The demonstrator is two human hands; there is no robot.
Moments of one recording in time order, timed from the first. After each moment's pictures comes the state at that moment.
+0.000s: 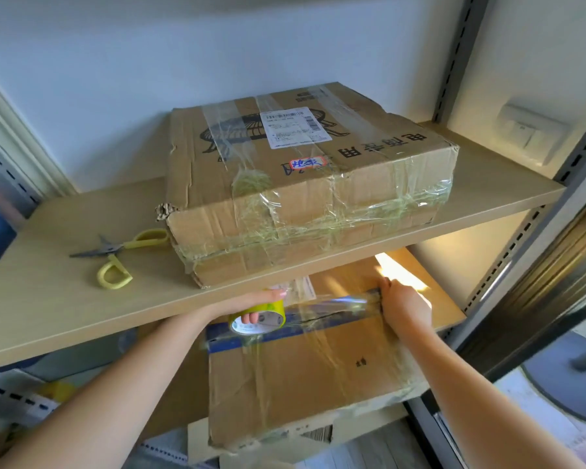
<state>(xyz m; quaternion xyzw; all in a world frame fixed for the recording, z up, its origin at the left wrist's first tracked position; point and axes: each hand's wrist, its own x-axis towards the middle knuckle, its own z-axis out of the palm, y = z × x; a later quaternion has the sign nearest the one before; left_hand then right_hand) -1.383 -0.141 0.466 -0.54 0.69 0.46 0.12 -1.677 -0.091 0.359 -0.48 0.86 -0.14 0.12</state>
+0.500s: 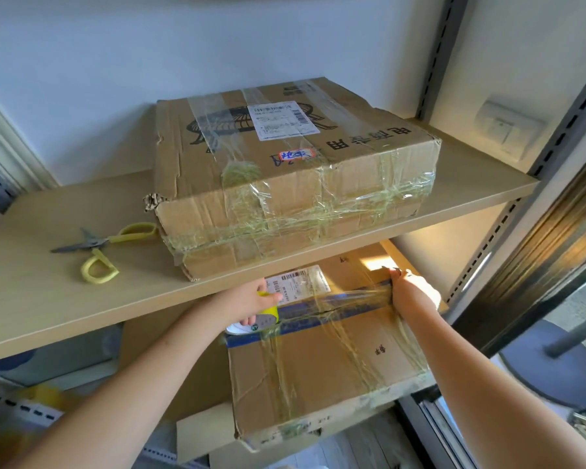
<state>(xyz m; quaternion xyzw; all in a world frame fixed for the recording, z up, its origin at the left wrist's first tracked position) -1.399 -0.119 0.459 -0.57 0.75 0.33 0.08 -1.708 -0.086 0.370 -0.40 0.90 -0.10 0.14</state>
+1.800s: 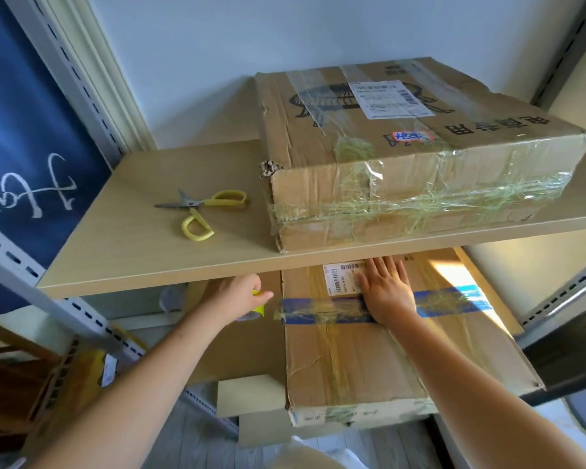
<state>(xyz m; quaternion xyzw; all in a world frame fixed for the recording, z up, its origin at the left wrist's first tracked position) -1.281 -0.117 0.415 -0.66 0.73 0.16 0.03 -1.579 -0.130 0.331 -0.69 0.72 -0.05 0.07</state>
